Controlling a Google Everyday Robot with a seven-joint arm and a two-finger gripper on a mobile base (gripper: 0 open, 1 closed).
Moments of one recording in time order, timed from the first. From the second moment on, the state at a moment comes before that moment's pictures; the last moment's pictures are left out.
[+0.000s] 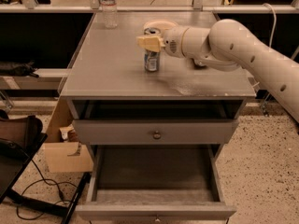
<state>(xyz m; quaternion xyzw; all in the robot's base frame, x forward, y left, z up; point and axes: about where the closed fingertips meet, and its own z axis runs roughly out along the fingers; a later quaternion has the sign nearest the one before) 0.742 -0.005 0.916 -0.32 0.71 0.29 0.57</state>
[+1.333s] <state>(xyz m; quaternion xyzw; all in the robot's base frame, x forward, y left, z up) 0.731 -0.029 0.966 -0.34 0.69 0.28 0.57</state>
